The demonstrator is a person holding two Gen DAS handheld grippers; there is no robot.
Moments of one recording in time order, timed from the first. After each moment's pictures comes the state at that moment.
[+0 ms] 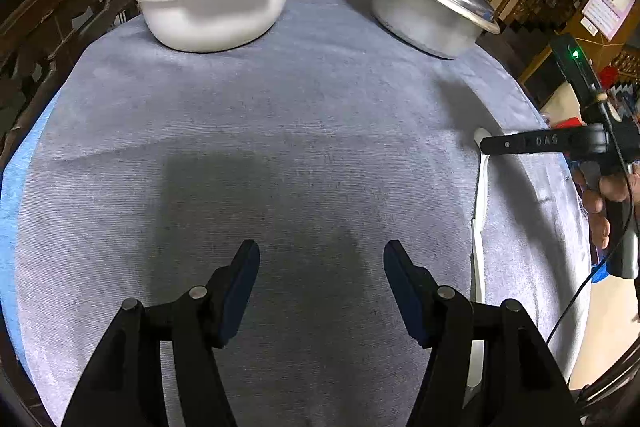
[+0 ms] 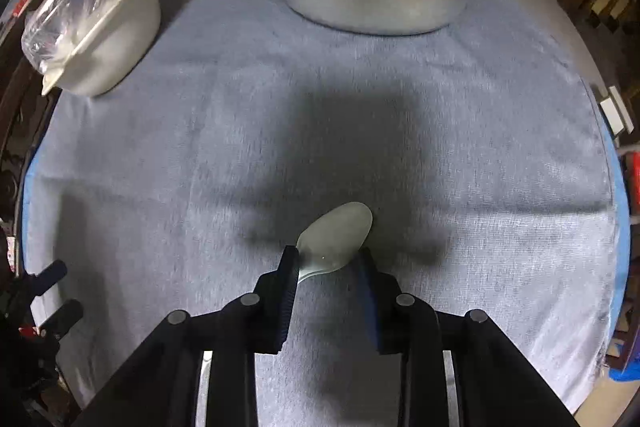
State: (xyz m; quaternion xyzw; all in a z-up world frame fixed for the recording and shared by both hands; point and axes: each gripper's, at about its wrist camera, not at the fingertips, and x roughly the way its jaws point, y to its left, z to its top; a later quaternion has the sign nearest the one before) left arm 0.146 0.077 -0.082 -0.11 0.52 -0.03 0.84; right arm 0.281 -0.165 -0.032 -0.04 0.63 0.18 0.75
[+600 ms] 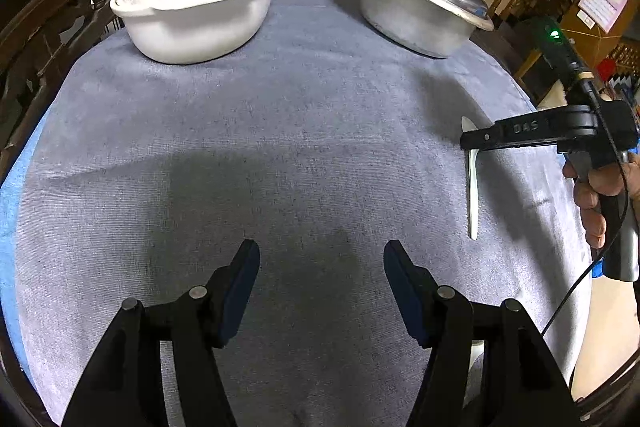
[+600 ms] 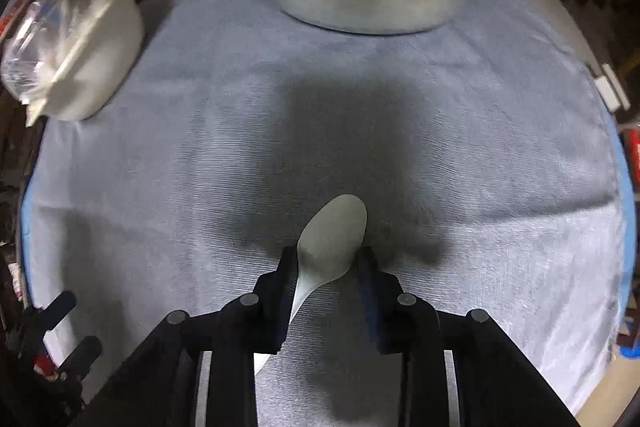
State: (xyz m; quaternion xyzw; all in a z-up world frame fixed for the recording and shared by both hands) left arm 0.157 0.062 -0.082 -0.10 0.53 -0.04 0.84; right arm 0.280 -0.133 -0.045 -0.05 0.63 0.17 0.76
